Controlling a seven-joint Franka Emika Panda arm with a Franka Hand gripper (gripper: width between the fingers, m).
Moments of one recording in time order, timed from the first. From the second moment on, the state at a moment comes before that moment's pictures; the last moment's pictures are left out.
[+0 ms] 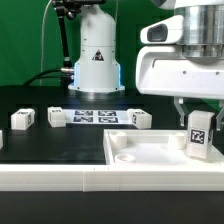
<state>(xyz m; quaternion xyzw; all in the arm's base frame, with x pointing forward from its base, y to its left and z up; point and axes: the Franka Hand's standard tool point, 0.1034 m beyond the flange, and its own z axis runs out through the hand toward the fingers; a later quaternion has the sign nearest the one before) 0.623 0.120 0.078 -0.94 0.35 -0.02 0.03</state>
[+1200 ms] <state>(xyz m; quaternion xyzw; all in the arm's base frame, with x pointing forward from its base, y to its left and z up) 0.622 0.123 0.079 -0.96 0.27 0.01 0.03</state>
